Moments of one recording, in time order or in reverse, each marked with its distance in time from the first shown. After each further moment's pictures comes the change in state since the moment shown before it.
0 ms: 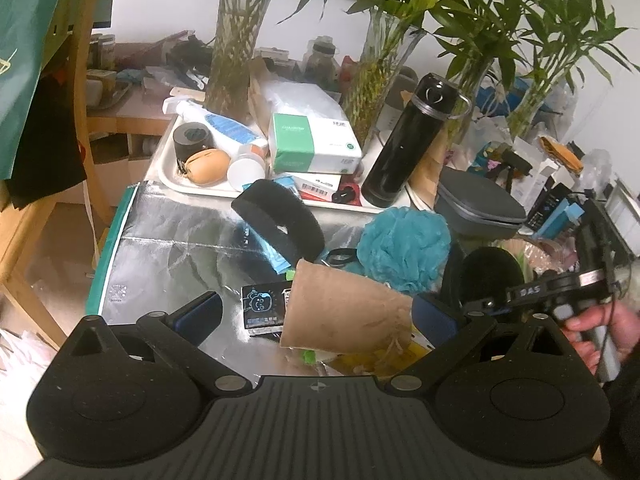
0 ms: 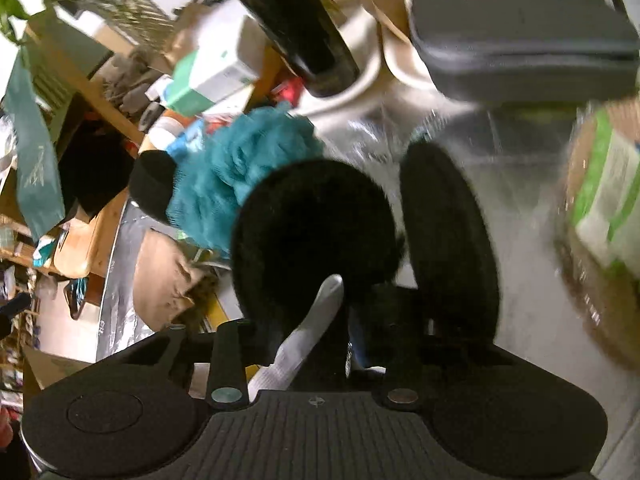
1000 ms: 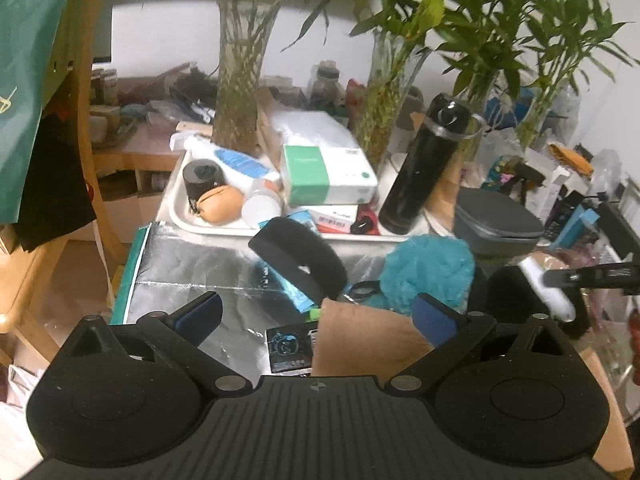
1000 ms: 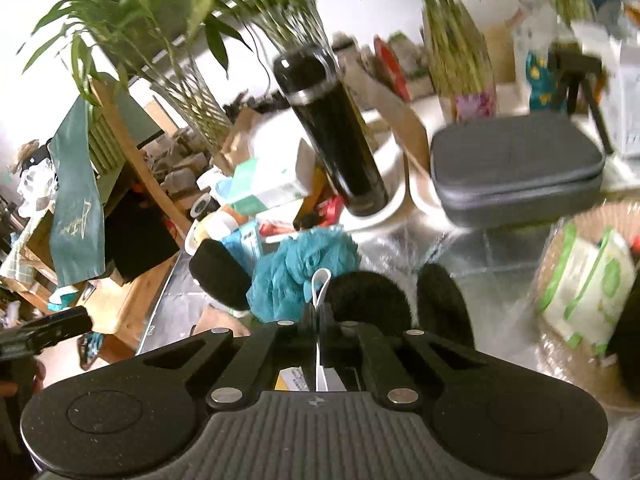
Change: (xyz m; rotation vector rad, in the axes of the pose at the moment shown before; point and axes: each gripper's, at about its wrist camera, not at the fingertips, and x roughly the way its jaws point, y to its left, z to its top) left arm 0.014 0.008 0.016 0.061 -0.071 0.047; right arm -0.090 0.046 -0.021 -0.153 -0.374 -0.005
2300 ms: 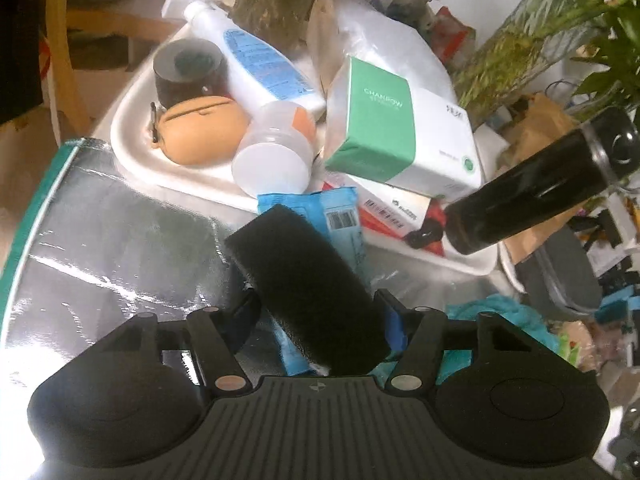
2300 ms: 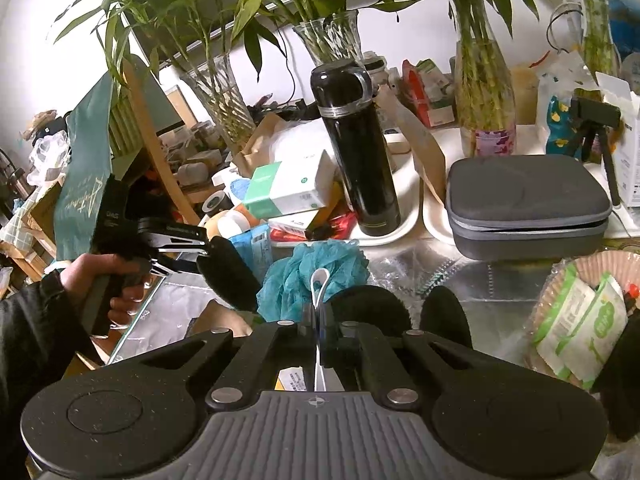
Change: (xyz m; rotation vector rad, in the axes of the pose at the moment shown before) left arm 0.179 0.049 0.051 -0.331 0.300 -0.033; right arm -0.002 0.011 -0.002 -0.107 -0.015 0.013
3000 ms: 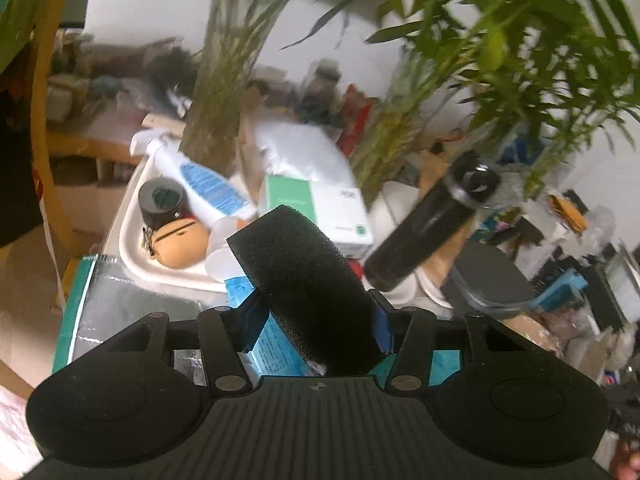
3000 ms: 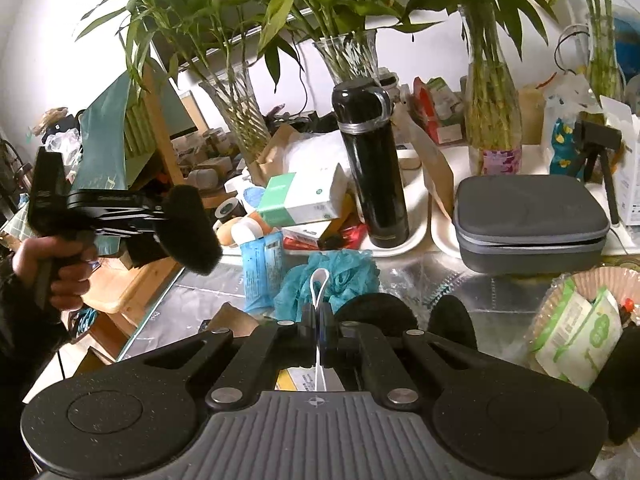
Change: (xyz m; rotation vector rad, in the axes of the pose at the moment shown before) left arm -0.117 -0.032 -0.016 0.230 -0.242 -0.105; right arm -0.019 0.016 -0.003 -0.042 -0.039 0.003
